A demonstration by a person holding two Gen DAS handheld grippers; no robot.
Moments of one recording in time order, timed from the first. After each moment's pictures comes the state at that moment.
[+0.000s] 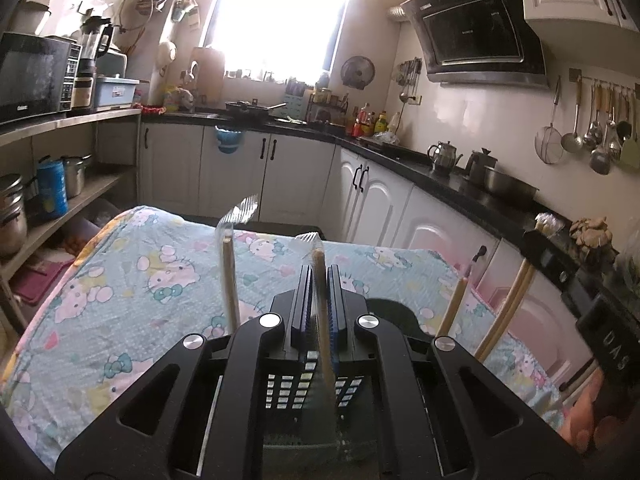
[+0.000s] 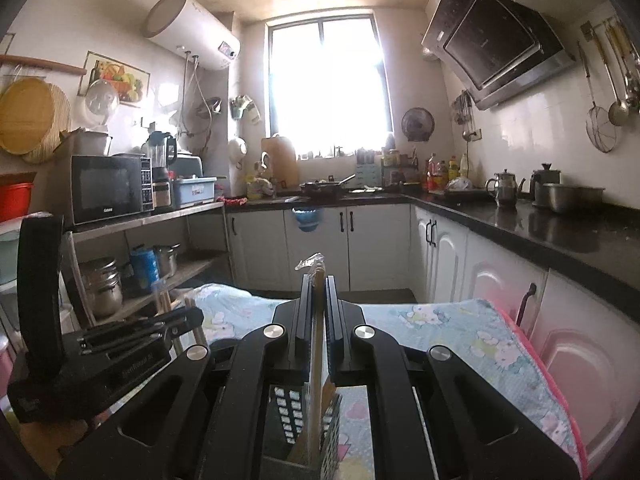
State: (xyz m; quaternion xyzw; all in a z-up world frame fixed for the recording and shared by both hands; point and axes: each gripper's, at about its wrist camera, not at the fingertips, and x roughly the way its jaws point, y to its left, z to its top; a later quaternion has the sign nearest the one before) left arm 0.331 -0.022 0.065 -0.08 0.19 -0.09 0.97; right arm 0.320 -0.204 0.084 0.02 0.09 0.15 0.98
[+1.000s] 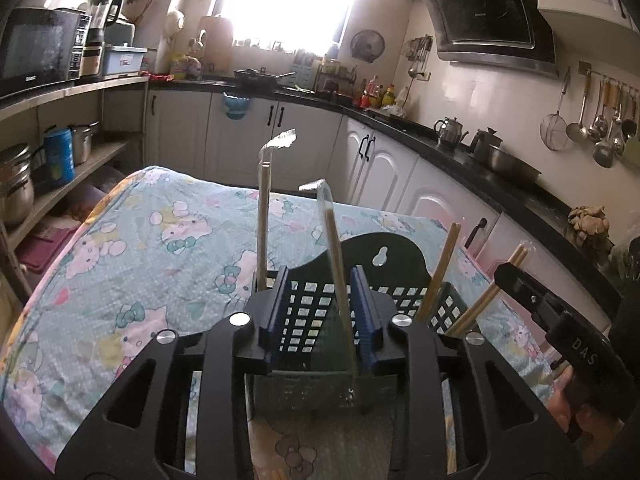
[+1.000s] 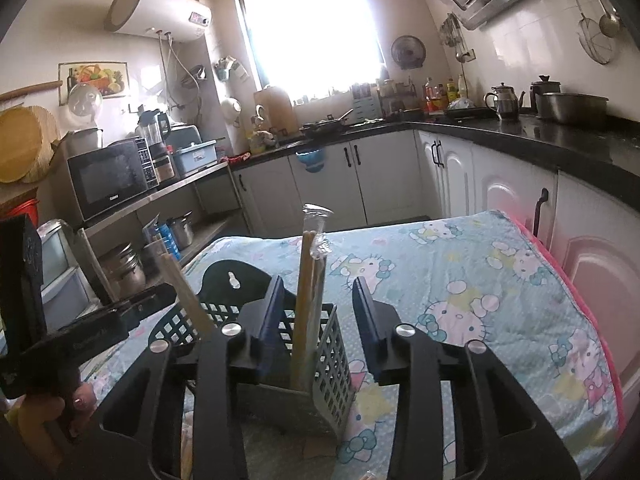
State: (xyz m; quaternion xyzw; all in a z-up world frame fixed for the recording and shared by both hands) left arm 0.308 -0.008 0.049 -0.10 0.25 -0.08 0.96; right arm 0.323 -0.229 0.046 0.09 0.20 0.18 0.96
